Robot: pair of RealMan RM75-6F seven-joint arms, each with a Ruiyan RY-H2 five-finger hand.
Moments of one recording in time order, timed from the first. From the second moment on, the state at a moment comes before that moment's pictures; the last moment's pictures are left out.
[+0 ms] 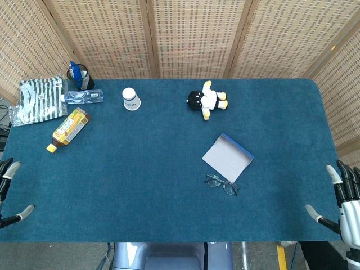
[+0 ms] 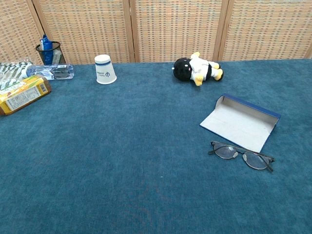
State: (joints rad) left arm 0.01 -0.96 0.02 -1.77 1.67 1.64 -0.01; right arm -0.04 -1.08 0.08 -1.71 -1.70 1.76 -0.02
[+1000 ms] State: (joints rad) left arm -0.04 -0.96 -0.03 -1.79 1.54 1.53 0.01; right arm 0.36 -1.30 0.17 -1.73 -1.38 1.12 -0.32
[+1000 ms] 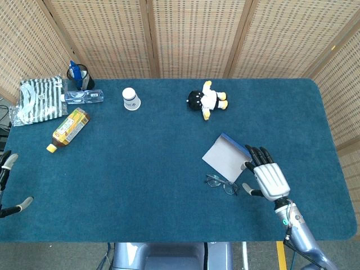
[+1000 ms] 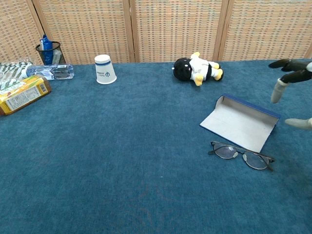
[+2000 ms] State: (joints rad) left arm -0.06 -0.99 -0.04 -1.79 1.50 1.50 0.06; right arm 0.52 -1.60 0.14 -1.57 -1.03 1.06 -0.65
